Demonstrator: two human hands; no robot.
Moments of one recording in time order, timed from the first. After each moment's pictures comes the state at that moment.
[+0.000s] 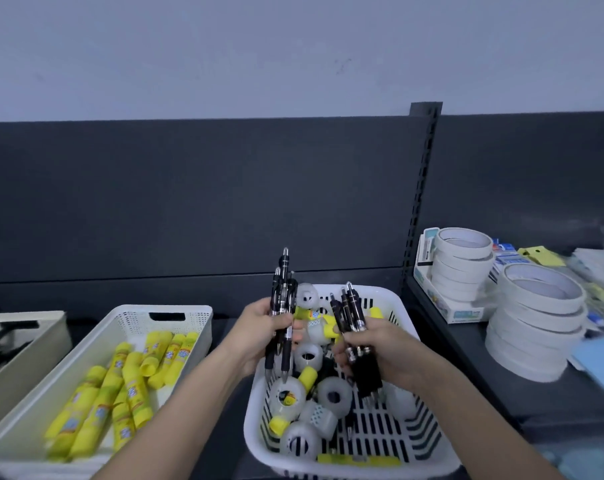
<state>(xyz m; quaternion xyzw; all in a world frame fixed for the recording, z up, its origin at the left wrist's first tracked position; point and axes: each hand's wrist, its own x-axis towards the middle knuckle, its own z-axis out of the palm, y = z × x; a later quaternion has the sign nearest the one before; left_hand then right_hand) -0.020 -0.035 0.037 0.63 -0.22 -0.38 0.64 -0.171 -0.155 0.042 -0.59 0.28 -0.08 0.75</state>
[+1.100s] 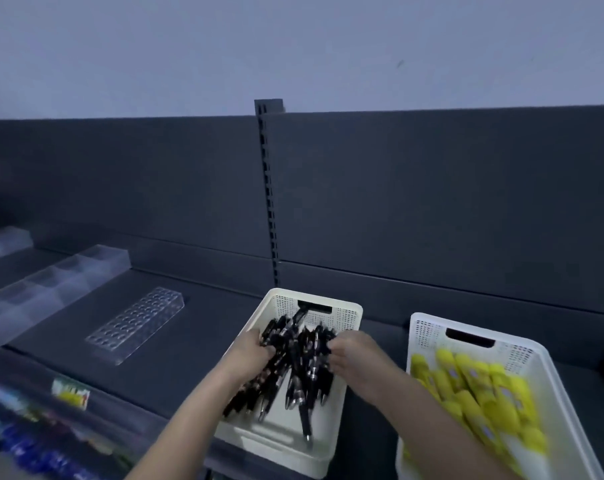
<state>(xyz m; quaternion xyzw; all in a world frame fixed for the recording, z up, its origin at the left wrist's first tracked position) 0.296 0.353 0.006 0.87 -0.10 -0.20 0.44 0.226 0.200 0.004 -0.64 0.29 0.03 0.71</state>
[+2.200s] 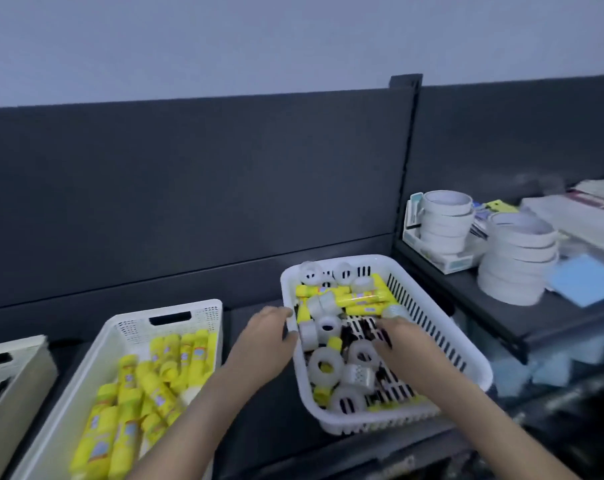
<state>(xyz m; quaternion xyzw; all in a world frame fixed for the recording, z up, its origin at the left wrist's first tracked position) 0.022 0.017 0.006 0.81 -0.54 -0.08 0.23 -0.166 -0.091 -0.006 -0.88 0.45 -0.06 0.13</state>
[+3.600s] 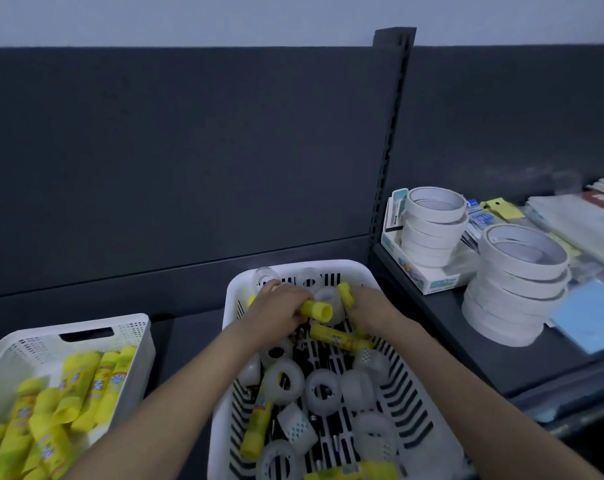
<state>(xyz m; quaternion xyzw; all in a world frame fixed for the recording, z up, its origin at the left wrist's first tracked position) 0.020 -0.151 -0.027 0.72 -0.69 -0.02 0.13 -0.130 -0.247 -0.018 -0.86 0.45 0.02 0.23</state>
